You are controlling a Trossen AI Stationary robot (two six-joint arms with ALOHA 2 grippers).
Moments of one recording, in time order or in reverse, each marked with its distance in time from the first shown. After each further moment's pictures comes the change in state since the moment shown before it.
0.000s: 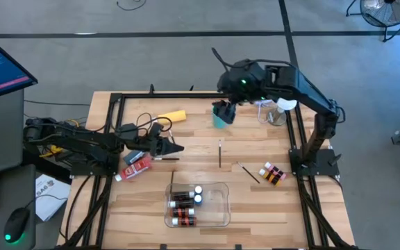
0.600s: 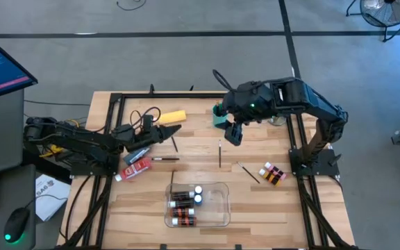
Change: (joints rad) left arm -0.028 0.000 0.000 0.107 -0.512 -0.026; right arm 0.195 -0.027 0.001 -0.060 0.004 0.182
